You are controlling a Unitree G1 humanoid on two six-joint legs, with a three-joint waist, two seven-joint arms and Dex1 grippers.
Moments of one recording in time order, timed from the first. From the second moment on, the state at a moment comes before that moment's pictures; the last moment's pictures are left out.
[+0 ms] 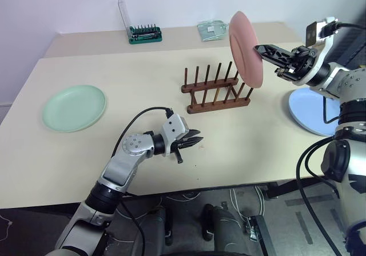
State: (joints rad) left arm -0.40 0.33 -0.30 -0.08 -0.16 0.32 -0.81; right arm -1.13 -0.72 -0.24 0.79 0.65 0.98 1.34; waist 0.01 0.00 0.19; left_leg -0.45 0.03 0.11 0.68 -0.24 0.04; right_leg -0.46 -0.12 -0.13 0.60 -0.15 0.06
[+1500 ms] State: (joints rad) left arm -0.41 0.33 -0.30 -0.08 -0.16 0.32 -0.82; right arm -1.27 -0.71 -0.37 1.21 0.50 0.71 1.08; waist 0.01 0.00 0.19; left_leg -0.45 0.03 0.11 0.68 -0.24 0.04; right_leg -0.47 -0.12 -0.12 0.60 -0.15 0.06
